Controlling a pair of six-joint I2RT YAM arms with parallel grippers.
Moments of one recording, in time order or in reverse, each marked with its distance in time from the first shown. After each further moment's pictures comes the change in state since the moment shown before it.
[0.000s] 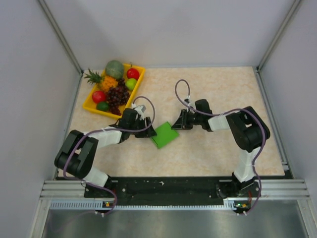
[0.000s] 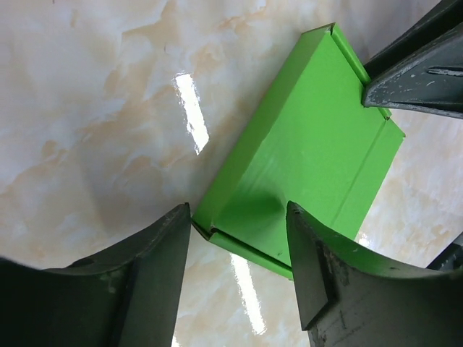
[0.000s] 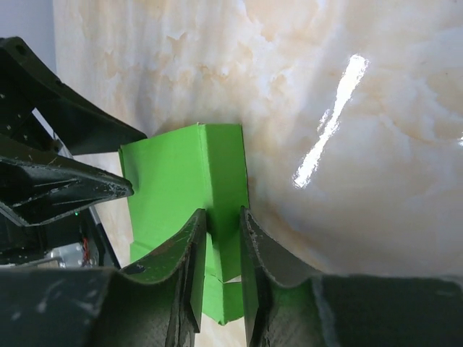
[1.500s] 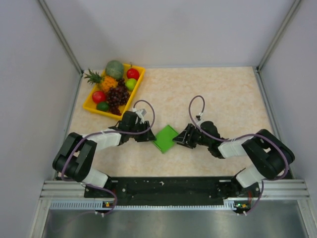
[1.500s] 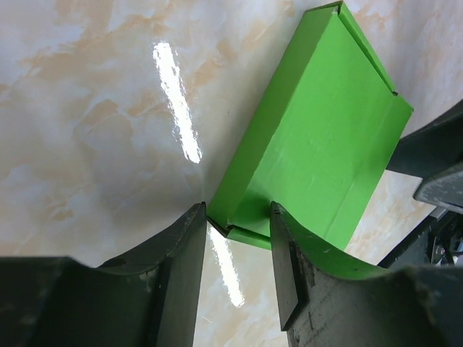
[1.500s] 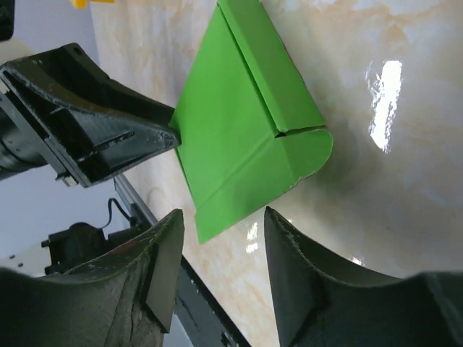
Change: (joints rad) left arm -0.010 -0.034 -0.036 -0.054 0.051 -0.055; right arm 0.162 -0.423 -0.490 0.247 0.311 0.464
